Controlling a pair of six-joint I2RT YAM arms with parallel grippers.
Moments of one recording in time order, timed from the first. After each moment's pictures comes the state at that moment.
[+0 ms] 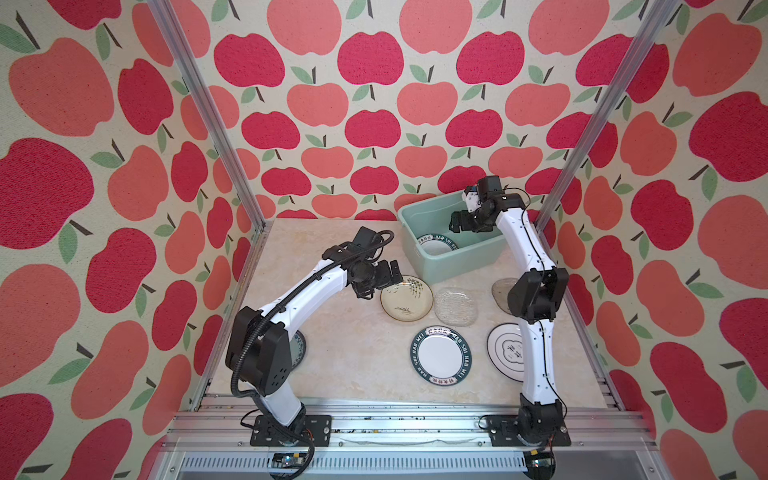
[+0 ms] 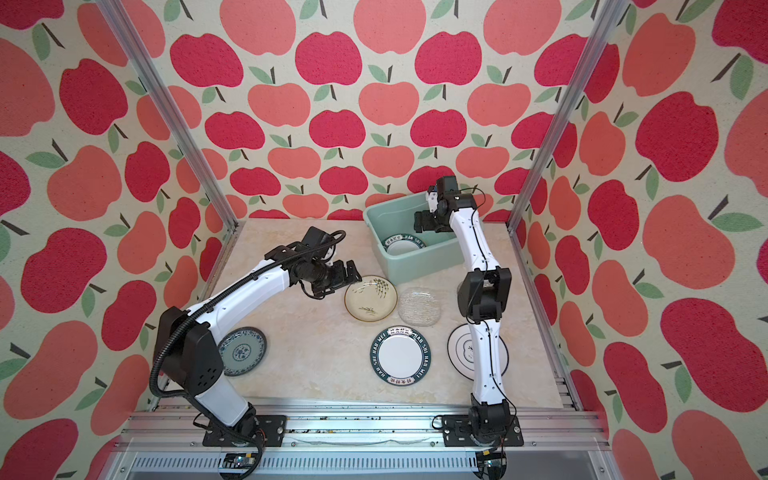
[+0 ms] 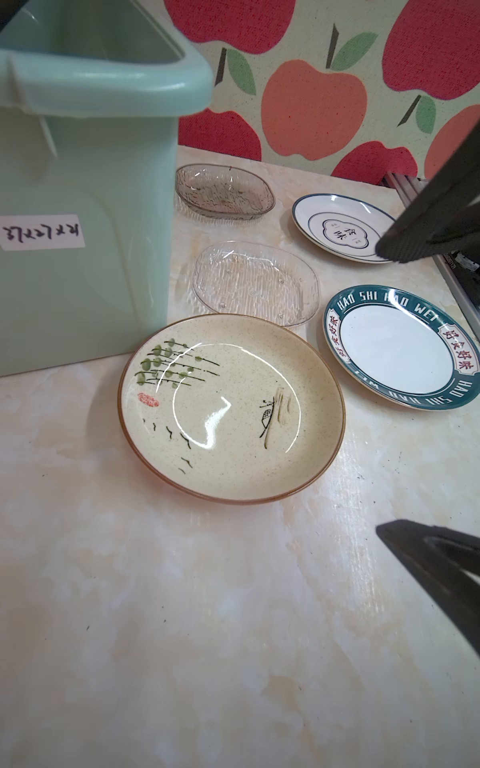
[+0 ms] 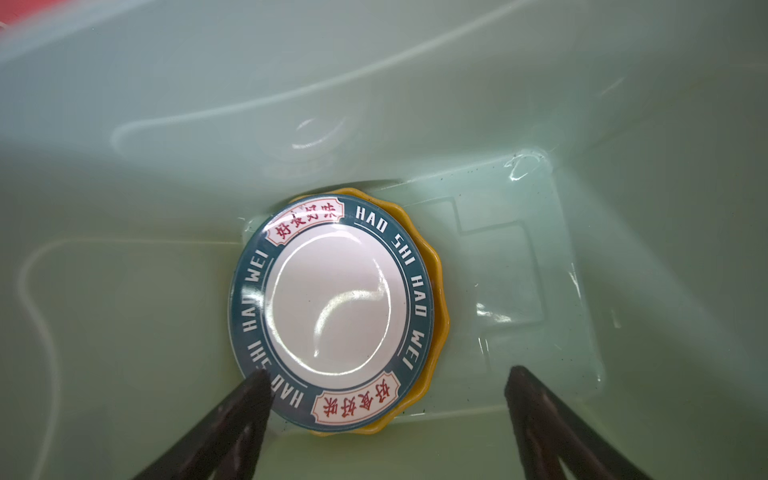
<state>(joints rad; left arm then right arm) -0.55 1.66 1.45 -0.81 0.26 -0.71 0.24 2.33 2.52 -1.11 -0.17 0.02</state>
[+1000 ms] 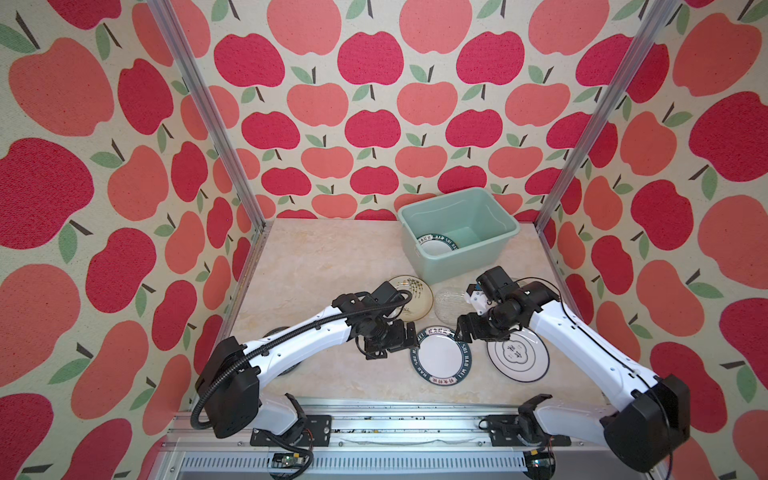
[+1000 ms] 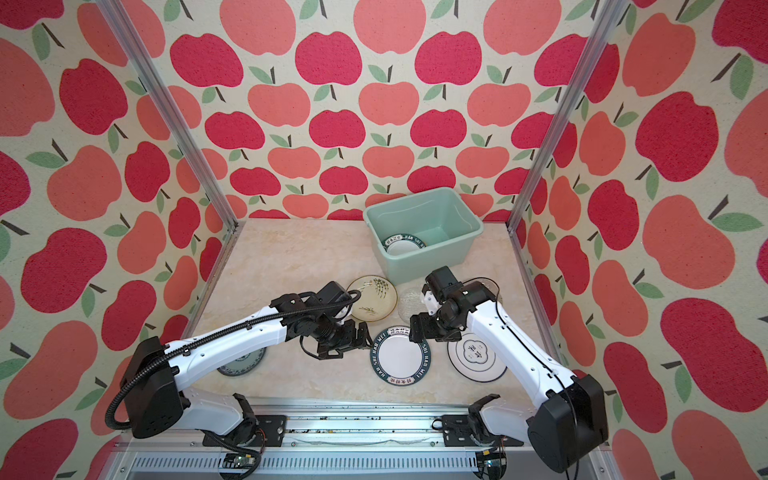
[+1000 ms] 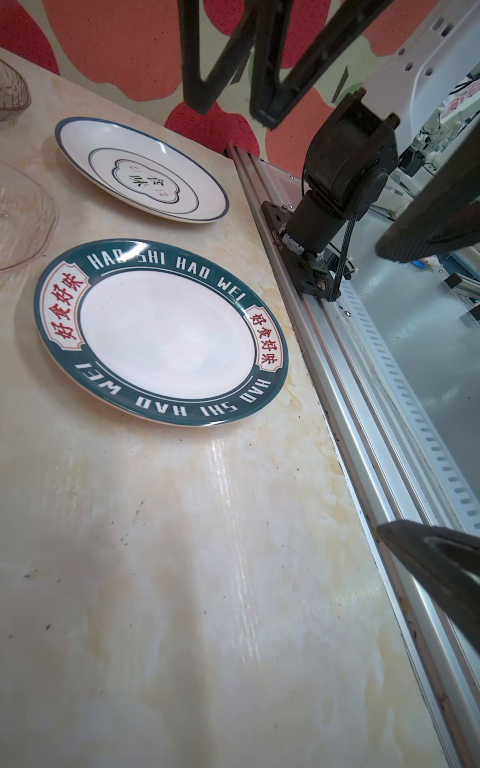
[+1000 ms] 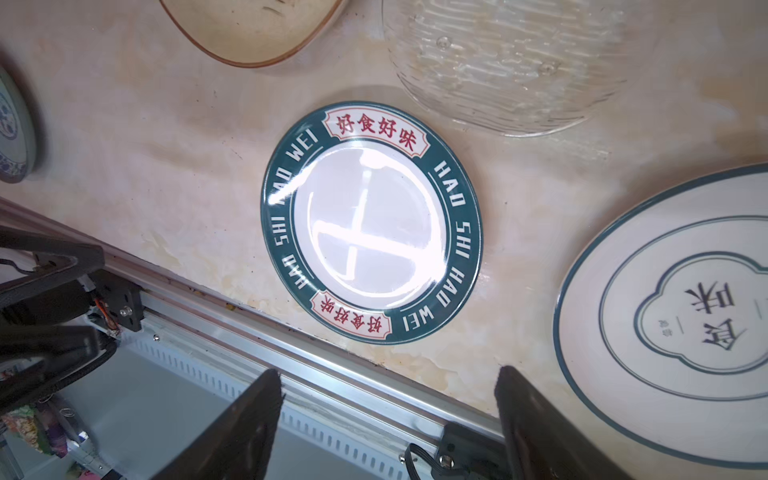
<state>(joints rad) -0.88 1.43 1.05 -0.79 0.37 -0.95 0.55 1.24 1.00 -1.12 -0.26 0.33</state>
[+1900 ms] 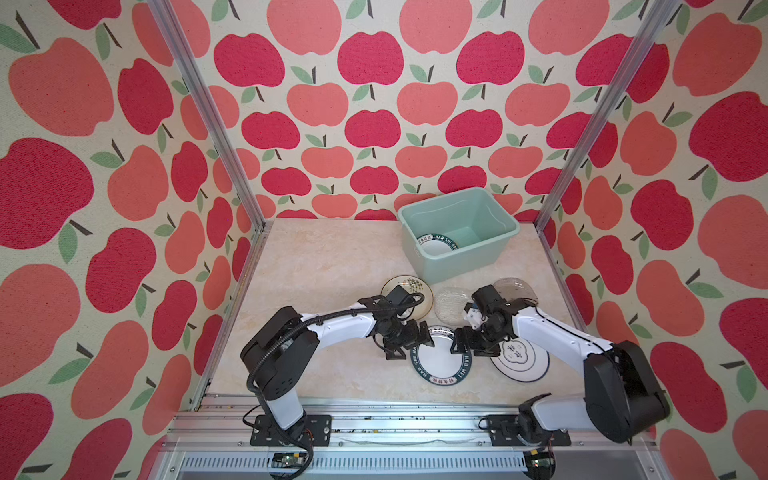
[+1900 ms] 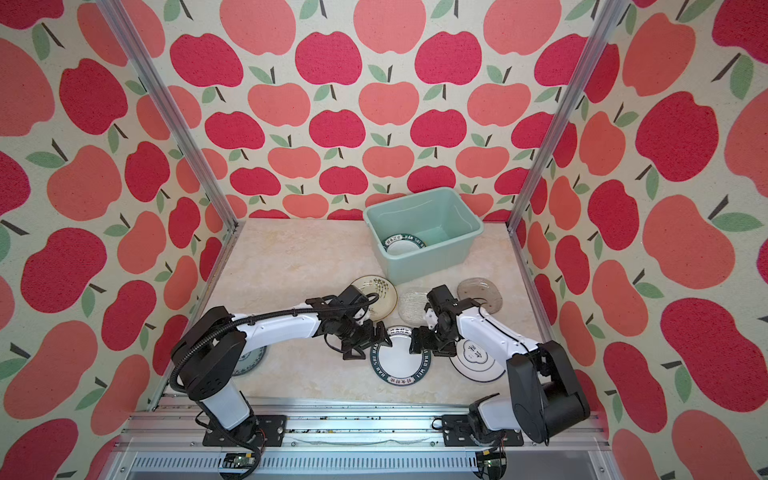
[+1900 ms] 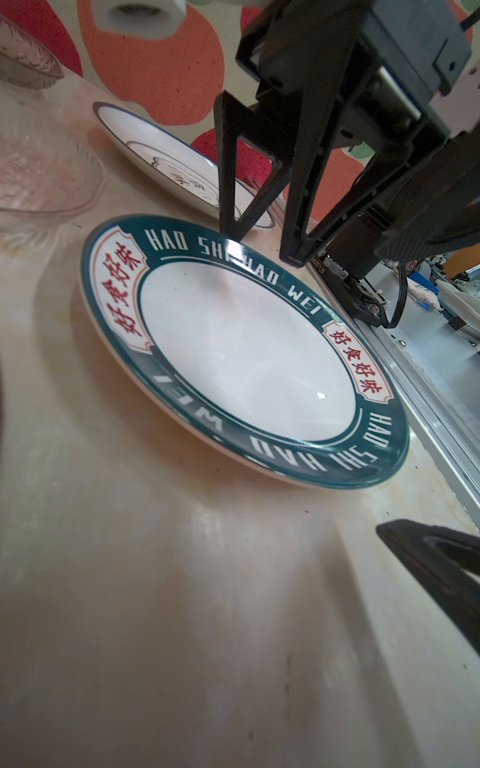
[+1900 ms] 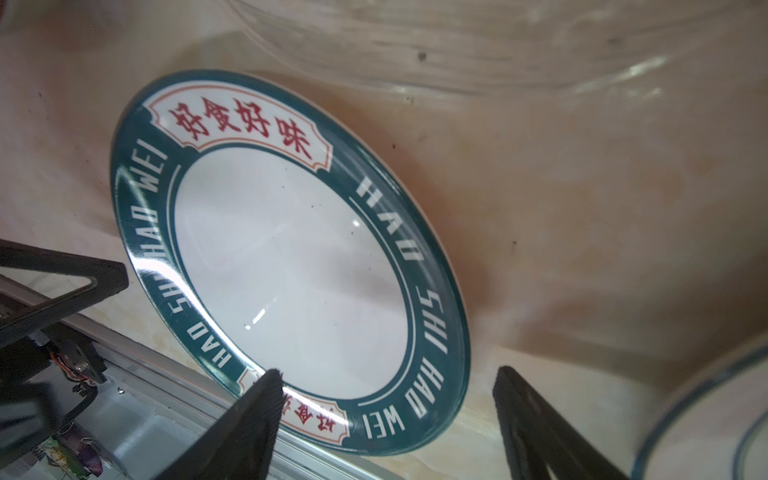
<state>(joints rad) -0.85 1.72 1.03 -0.43 0.53 -1.03 0.47 1.39 0.74 -0.80 -0.36 0.35</state>
